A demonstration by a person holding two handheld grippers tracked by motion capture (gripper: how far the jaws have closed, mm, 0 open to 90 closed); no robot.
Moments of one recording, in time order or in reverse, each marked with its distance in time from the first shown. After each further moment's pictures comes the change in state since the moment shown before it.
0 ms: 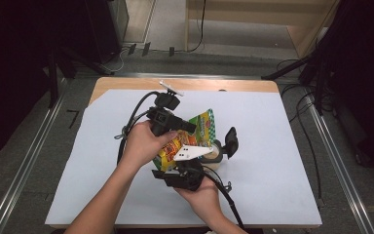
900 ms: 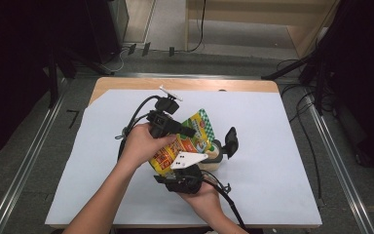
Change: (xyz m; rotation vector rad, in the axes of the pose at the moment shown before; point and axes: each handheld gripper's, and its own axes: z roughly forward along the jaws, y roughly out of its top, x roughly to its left) left arm 0.017 -0.007 0.015 0.045 -0.051 0.034; right arm -0.006 -0.019 0.012 0.056 -0.037 -0.135
